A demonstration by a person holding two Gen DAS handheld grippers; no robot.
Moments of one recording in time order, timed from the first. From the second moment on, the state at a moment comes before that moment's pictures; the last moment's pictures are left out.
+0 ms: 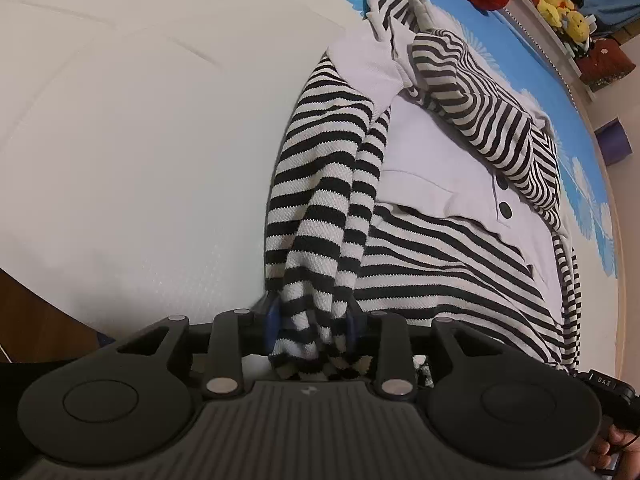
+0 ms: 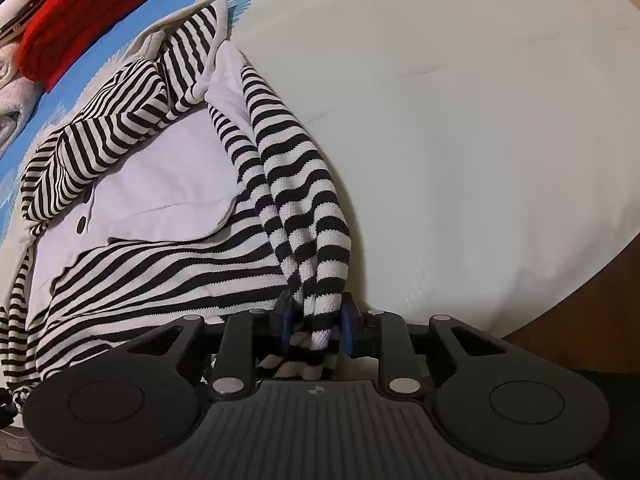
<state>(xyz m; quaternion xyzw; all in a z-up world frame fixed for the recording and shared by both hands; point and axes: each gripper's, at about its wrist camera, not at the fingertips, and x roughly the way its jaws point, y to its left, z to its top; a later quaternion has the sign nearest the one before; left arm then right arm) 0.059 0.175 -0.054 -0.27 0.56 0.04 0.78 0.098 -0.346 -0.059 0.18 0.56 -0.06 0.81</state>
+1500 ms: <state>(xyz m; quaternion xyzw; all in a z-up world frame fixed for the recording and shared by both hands) 0.060 0.156 -0.051 -0.20 0.56 0.04 0.81 0.094 -0.326 -0.056 0.10 0.53 -0.04 0.84</state>
